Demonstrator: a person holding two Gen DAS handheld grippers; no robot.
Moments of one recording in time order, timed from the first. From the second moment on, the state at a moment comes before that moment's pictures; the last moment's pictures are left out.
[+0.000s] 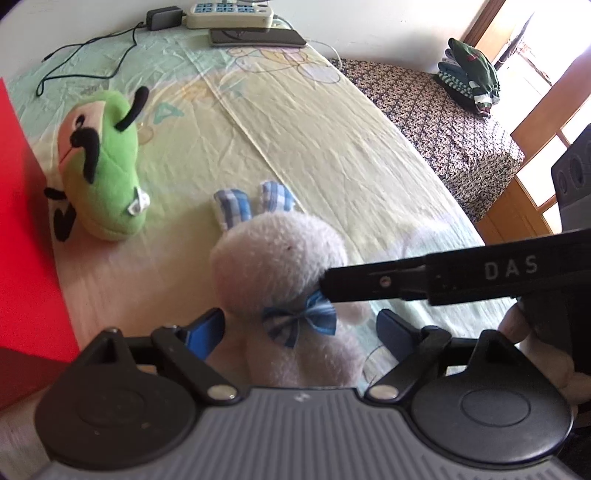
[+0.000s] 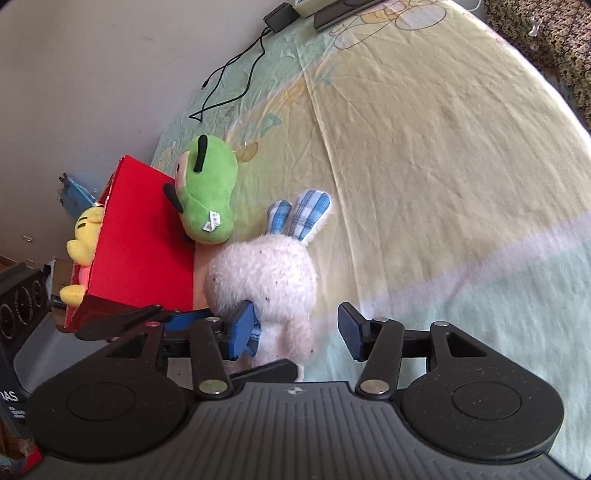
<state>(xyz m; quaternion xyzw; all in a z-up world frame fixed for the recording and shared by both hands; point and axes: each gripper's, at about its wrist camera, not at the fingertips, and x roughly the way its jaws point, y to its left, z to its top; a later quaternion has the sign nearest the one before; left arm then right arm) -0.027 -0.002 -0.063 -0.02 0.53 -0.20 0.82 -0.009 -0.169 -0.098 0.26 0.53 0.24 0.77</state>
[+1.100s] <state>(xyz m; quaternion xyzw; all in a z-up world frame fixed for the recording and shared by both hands) -0.061 0.062 0.030 -0.01 0.42 -0.20 0.89 -0.052 -0.080 0.014 0.21 0.38 0.31 0.85</state>
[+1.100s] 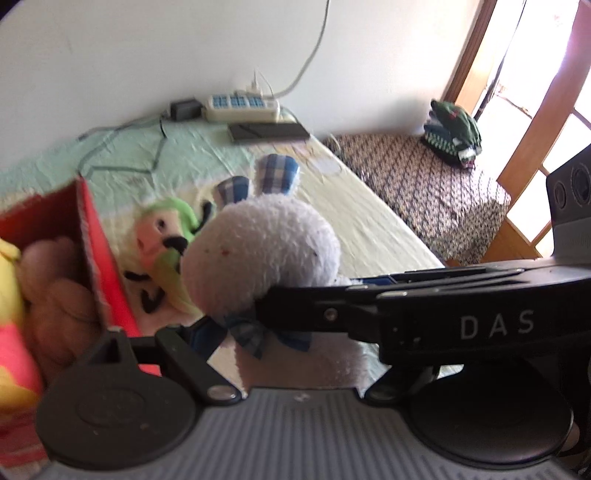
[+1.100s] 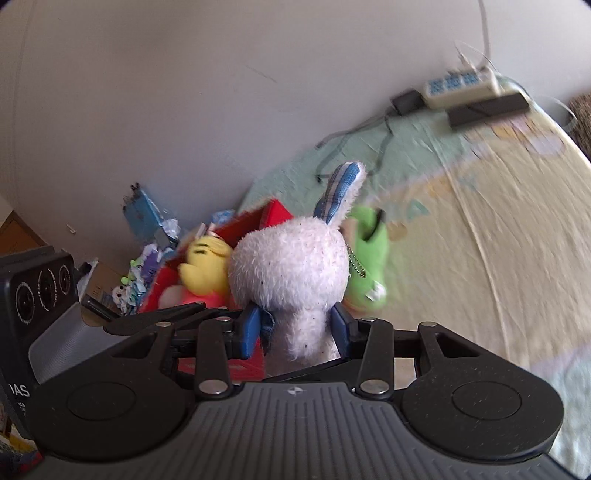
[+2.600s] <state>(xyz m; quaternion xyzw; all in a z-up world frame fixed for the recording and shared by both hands) -0.034 0.221 0.006 -0.05 0.42 -0.13 0.90 -0.020 0.076 0.002 0.13 0.38 0.31 0.86</state>
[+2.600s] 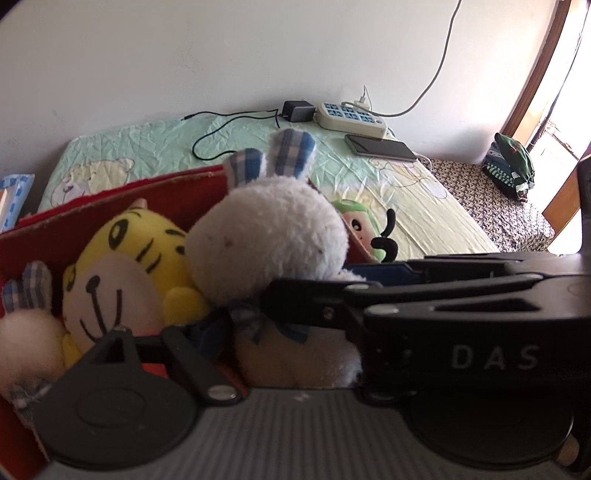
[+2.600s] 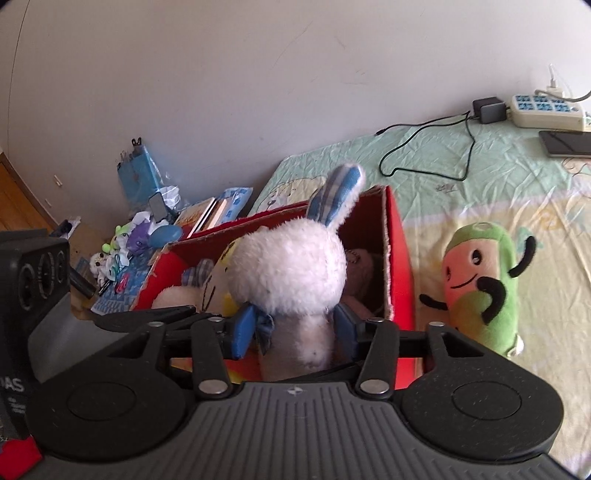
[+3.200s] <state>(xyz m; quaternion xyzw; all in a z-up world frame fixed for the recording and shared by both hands) -0.051 0.223 0.005 -0.05 0.43 -0.13 0.89 -0.011 0.081 0.003 0.16 0.37 0.29 0.87</state>
